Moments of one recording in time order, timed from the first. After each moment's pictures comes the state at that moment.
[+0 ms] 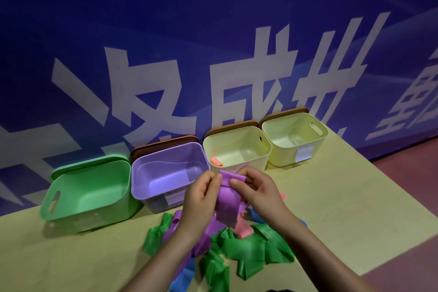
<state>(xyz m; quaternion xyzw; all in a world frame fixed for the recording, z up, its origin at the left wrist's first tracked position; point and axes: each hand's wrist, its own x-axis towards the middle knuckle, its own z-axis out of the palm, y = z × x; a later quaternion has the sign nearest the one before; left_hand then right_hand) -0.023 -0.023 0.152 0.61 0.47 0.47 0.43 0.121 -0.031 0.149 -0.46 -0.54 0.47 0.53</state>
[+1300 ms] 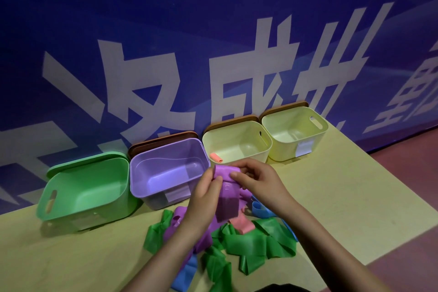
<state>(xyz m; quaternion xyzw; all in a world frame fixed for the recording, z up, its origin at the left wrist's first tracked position) -0.021 -0.015 0.145 0.53 0.49 0.43 0.55 0.126 -0.011 0.148 -0.51 -0.56 0.45 0.47</state>
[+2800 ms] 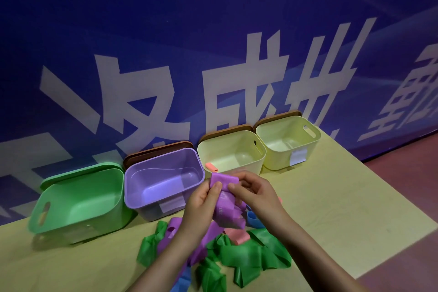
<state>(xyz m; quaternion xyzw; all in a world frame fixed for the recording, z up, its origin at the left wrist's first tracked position) -0.014 -0.020 0.148 0.53 0.46 0.44 0.56 0.127 -0.025 0.145 -0.45 -0.49 0.51 0.54</state>
